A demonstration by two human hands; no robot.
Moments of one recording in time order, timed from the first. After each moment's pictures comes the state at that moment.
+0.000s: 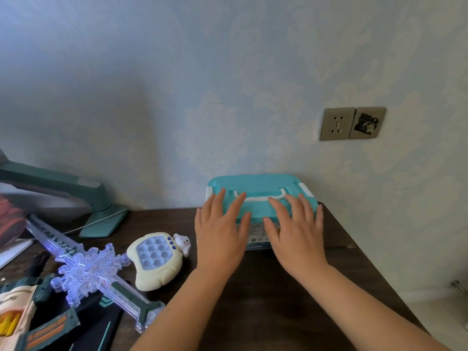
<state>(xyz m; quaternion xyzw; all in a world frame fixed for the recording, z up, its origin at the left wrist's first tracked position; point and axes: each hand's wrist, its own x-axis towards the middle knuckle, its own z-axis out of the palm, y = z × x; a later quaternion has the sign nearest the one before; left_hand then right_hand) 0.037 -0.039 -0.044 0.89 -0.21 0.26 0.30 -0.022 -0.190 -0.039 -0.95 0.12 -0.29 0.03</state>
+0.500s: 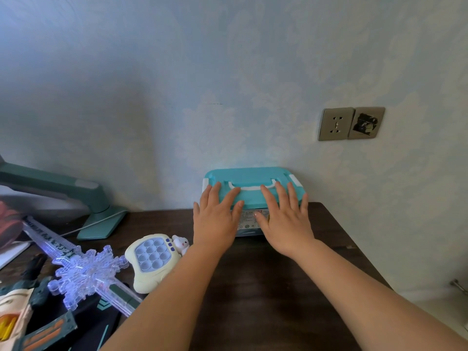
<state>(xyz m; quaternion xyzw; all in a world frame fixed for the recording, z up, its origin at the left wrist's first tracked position) 0.079 -0.042 -0.037 0.94 -0.21 0.15 0.22 0.019 -0.199 -0.030 -0.98 0.11 -0.15 0.01</state>
